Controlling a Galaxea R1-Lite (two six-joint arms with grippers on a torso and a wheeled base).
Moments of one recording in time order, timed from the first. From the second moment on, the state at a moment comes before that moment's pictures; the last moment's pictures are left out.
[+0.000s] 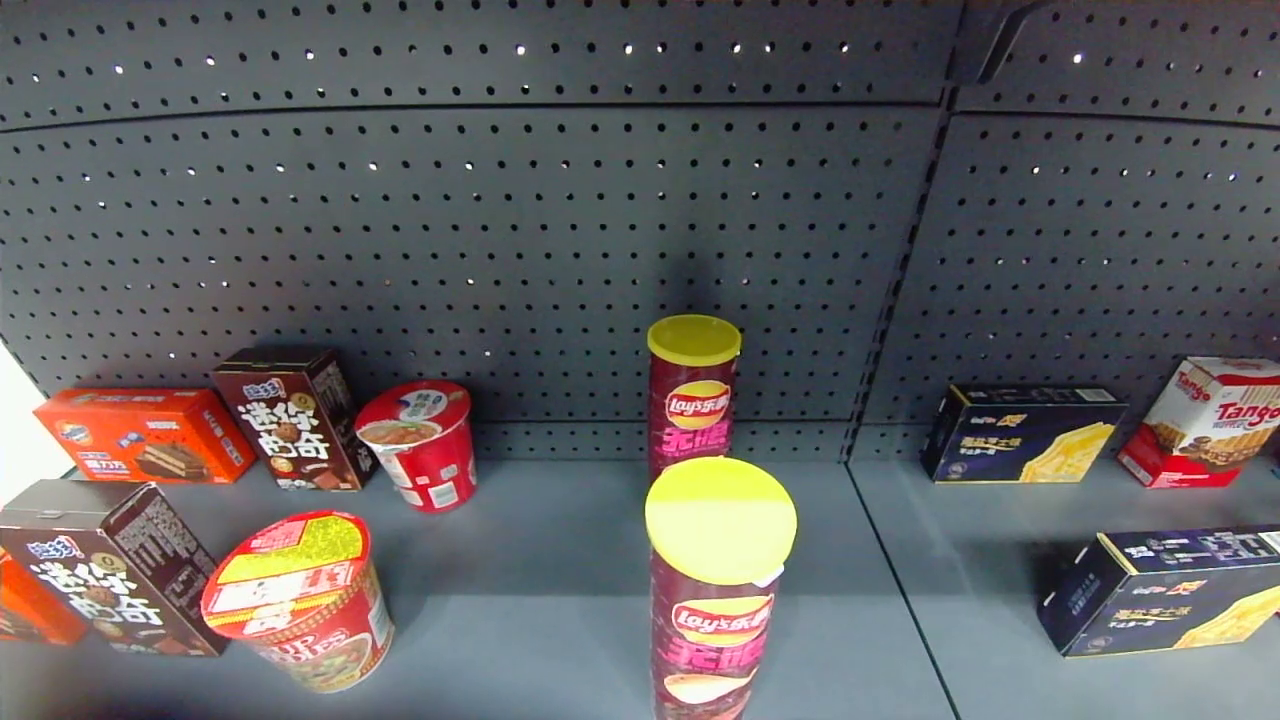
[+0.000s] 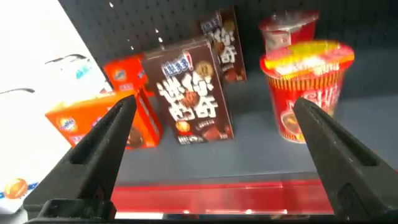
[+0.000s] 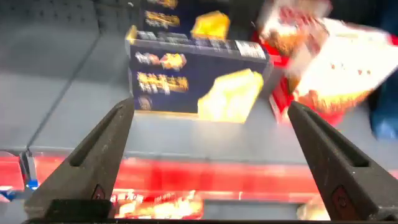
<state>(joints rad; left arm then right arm) -0.13 0.11 -0.04 -0.21 0.24 0.28 0.07 0.19 -0.14 -0.04 -0.15 -0.16</state>
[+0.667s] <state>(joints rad) -0.13 0.10 0.00 -0.05 0.06 0.09 0.06 0.08 0.00 -0.07 -0.03 -0.01</state>
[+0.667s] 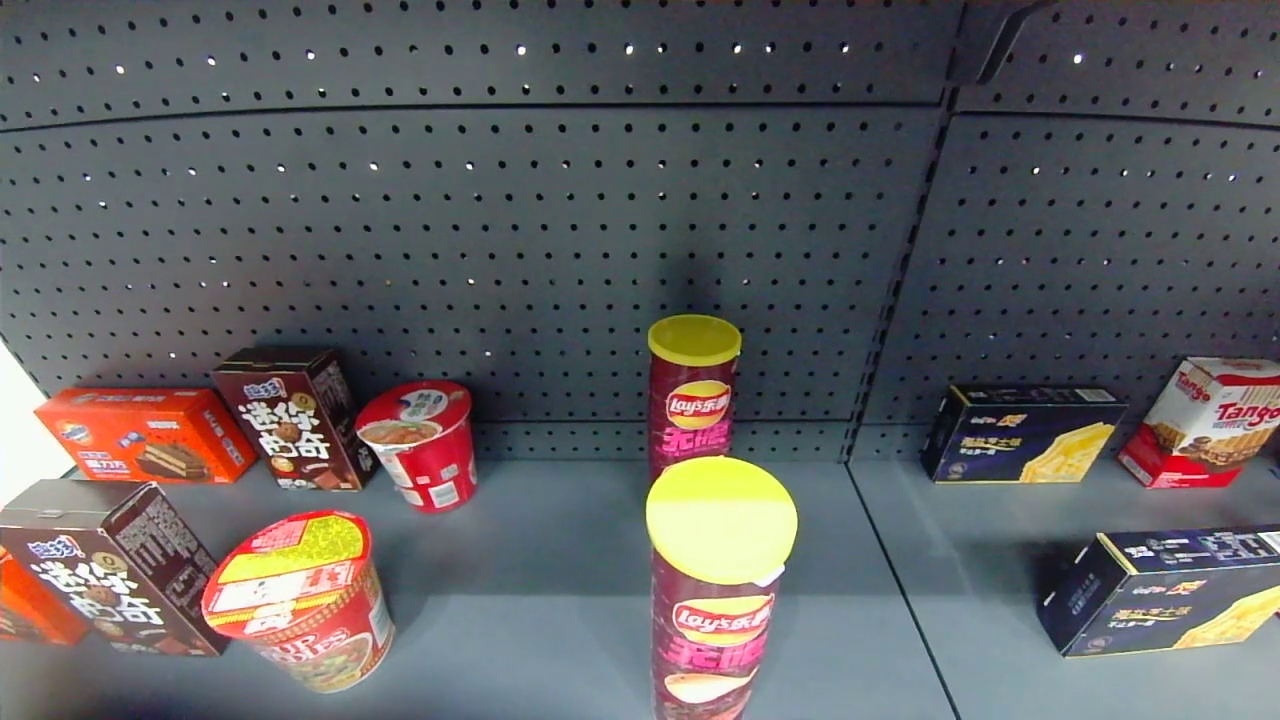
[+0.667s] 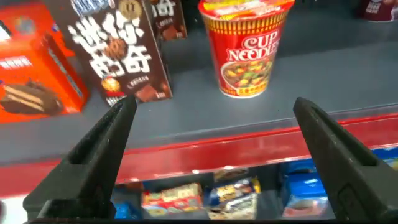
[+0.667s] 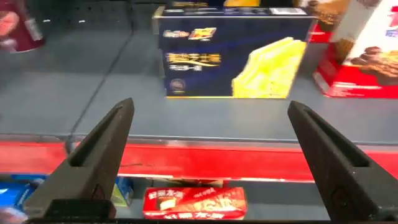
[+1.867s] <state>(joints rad) -0.12 0.10 0.00 0.00 -0.01 0.02 0.06 0.08 0.00 -0.06 -0.02 -0.05</state>
